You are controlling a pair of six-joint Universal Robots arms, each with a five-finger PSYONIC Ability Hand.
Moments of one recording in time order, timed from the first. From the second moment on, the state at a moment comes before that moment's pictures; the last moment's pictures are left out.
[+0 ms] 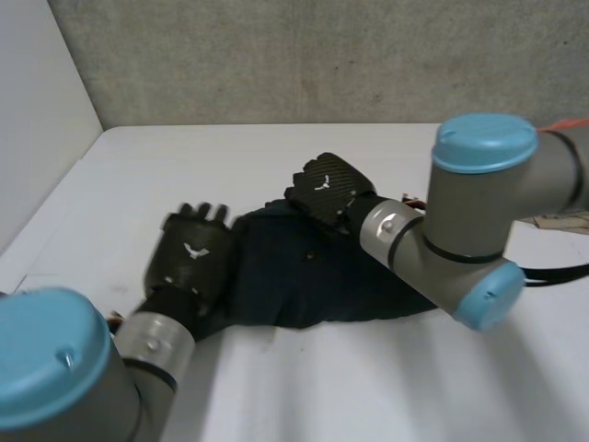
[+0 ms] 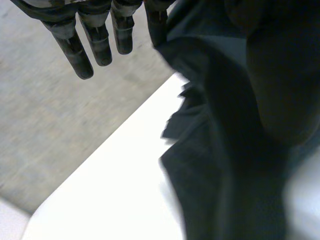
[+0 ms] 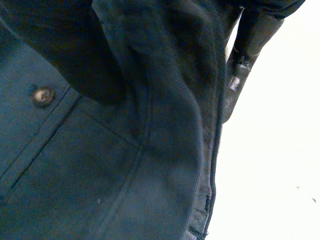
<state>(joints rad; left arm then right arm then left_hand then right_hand) 4.03 -1.75 -1.89 3.51 -1.84 3.55 2.16 -0.96 1.13 0.04 1.23 2.43 0.19 0.21 0.21 0.21 0.05 0.99 1.18 1.18 1.19 0.97</state>
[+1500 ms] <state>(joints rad) 4.14 -1.88 -1.80 3.32 -1.77 3.29 2.01 -1.28 1.53 0.05 1.48 2.49 1.14 1.19 1.18 1.19 0.98 0.99 1.18 1.18 1.19 0.97</state>
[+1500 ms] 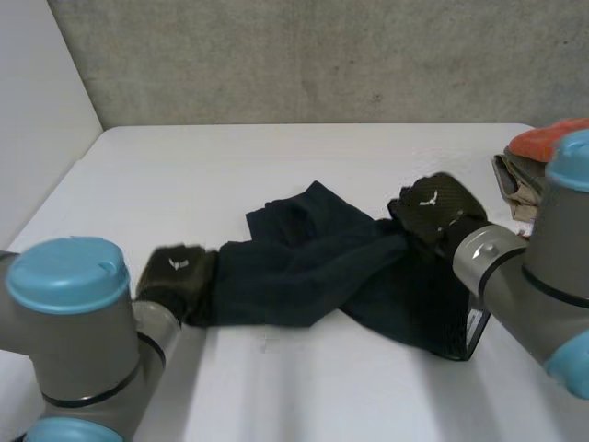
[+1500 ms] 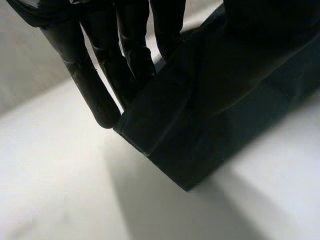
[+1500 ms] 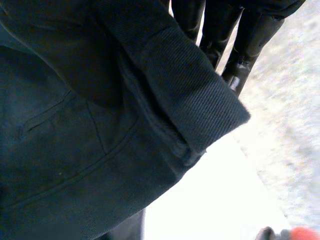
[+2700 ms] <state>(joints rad) 4.16 -2.15 -0.98 3.93 -1.80 3.87 1.93 -1.02 1.03 -0.67 1.45 2.42 1.14 1.20 1.19 1.20 1.00 0.99 1.18 1.19 1.19 0.98</state>
